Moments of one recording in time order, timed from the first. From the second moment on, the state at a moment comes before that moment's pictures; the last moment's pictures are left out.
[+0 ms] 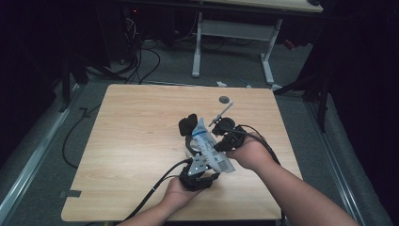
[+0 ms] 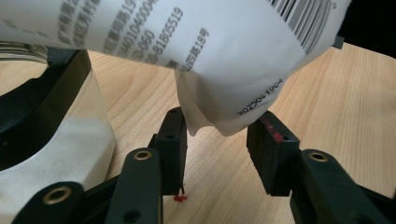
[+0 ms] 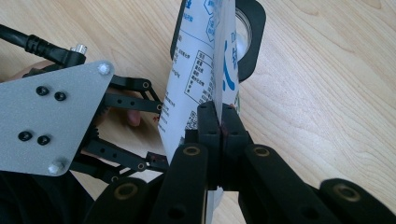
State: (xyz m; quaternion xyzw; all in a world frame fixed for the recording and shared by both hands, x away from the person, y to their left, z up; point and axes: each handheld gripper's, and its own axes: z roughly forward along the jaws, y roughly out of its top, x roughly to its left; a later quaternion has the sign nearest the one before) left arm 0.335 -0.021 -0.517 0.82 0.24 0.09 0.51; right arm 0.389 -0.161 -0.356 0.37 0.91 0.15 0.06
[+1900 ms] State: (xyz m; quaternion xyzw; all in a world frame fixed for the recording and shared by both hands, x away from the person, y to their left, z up) left arm 0.337 0.098 -0.508 0.78 0.28 0.17 0.53; right arm 0.387 -0.172 -0.353 0.38 0.91 0.15 0.06
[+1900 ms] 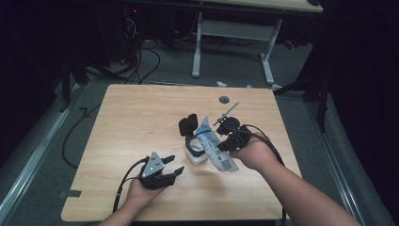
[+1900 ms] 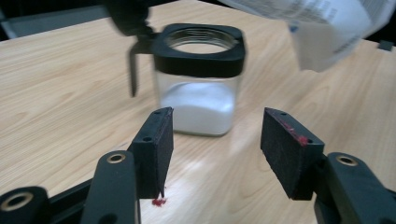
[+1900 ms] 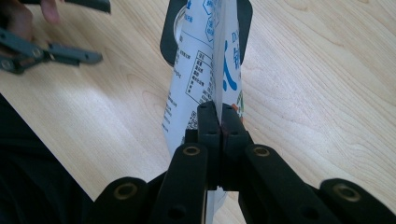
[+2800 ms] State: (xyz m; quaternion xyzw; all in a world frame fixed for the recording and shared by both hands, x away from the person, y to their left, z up) left arm 0.352 0.118 -0.509 0.77 0.31 0.17 0.52; right arm 0.387 -0.216 -0.373 0.43 0.89 0.15 0.06
